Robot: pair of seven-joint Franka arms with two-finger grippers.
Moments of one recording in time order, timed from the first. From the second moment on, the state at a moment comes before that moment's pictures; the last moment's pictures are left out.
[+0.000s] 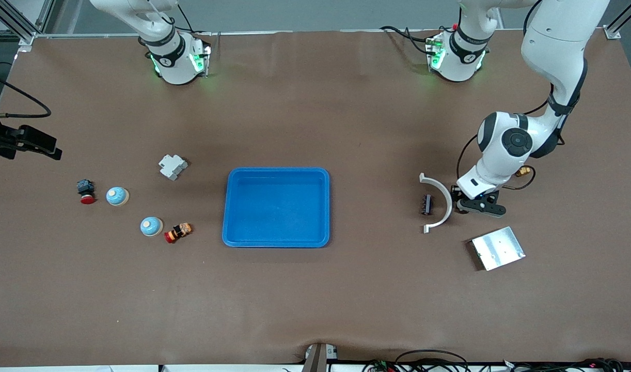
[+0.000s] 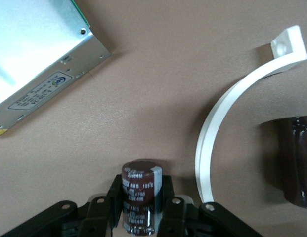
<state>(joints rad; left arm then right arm) -0.05 0.43 -0.05 -2.31 0.18 2.90 0.02 0.03 0.13 -0.08 -1.39 0.02 1.48 -0.01</state>
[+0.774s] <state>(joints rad) -0.03 0.45 -0.05 -2.28 0.18 2.89 0.02 0.03 0.13 -0.08 -1.39 0.02 1.48 -0.01</state>
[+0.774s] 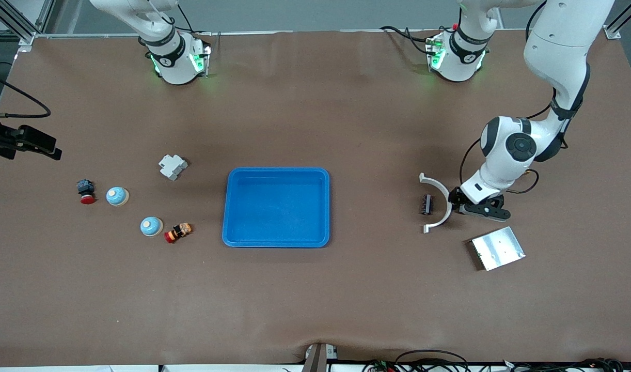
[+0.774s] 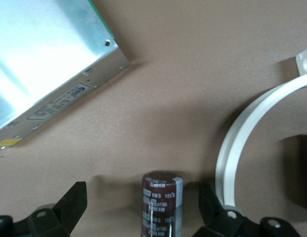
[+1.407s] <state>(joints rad) -0.02 0.33 -0.05 -2.22 0.18 2.65 0.01 0.03 0.13 -0.08 -1.39 0.02 1.48 -0.01</state>
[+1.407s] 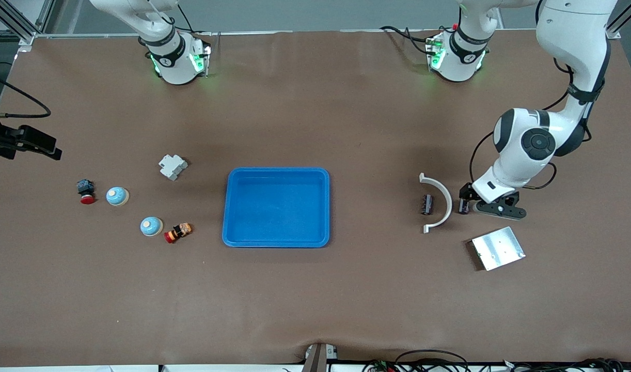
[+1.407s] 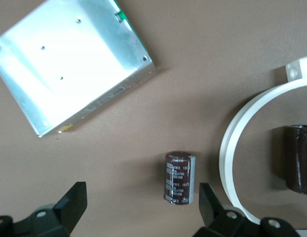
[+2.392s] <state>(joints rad) -0.03 0.29 -0.14 -1.69 0.01 1.93 -0.10 0.03 0.13 -0.08 -1.39 0.02 1.48 -0.01</state>
